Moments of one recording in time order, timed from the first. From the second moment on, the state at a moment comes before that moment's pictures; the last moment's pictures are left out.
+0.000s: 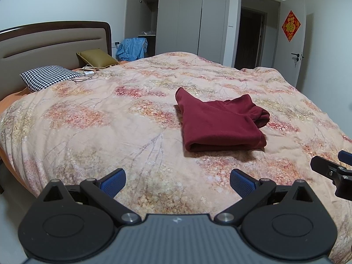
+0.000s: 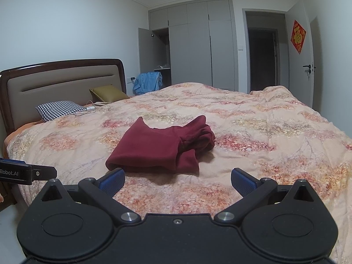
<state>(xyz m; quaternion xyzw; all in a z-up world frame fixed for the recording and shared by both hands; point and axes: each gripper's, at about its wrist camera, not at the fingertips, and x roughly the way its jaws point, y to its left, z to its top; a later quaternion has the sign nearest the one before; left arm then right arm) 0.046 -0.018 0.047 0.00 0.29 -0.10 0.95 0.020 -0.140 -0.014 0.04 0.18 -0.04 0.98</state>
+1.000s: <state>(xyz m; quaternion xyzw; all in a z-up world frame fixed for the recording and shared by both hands) 0.046 -0.020 0.046 0.00 0.29 -0.10 0.95 0.020 -0.140 -0.014 0.04 0.18 -0.04 0.98</state>
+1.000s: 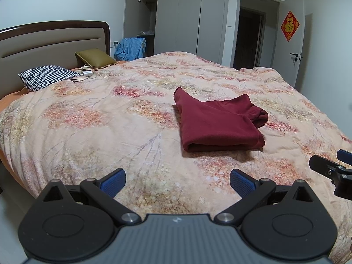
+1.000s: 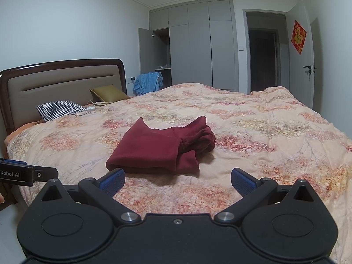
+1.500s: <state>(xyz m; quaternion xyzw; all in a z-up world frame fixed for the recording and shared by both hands) 0.047 -0.023 0.045 0.00 0.29 -0.11 0.95 0.020 -0.142 -0.014 0.04 0.18 -0.04 0.98</state>
